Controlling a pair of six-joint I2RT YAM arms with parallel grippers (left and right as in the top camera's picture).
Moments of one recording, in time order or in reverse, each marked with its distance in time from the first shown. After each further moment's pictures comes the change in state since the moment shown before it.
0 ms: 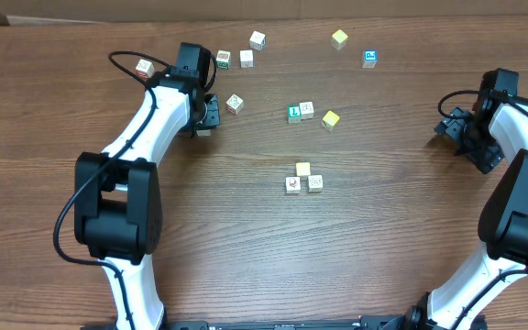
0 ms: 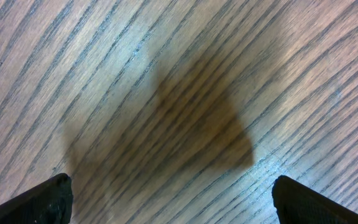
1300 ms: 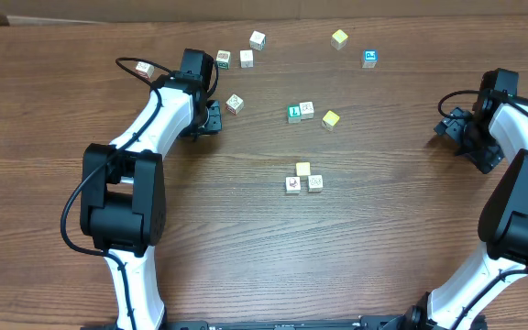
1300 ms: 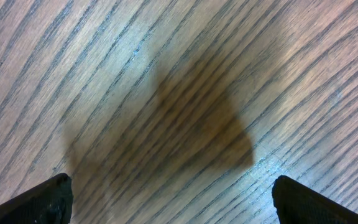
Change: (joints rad) left arm 0.000 0.050 0.000 0.008 0.010 0.002; right arm 0.000 0.000 0.000 0.001 0.000 0.000
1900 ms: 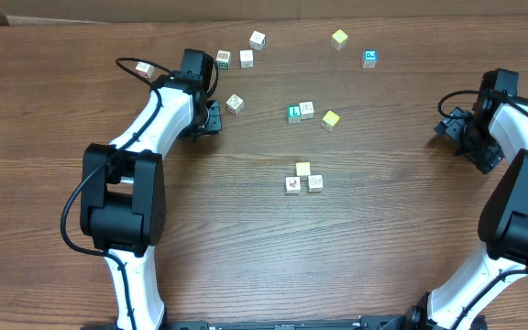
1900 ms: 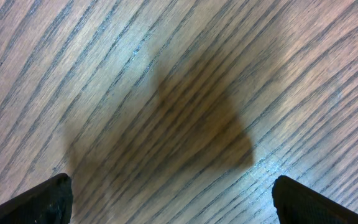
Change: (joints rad) left arm 0.000 0.000 0.001 -0.008 0.000 -0.004; right arm 0.000 0.000 0.000 0.000 0.000 0.000
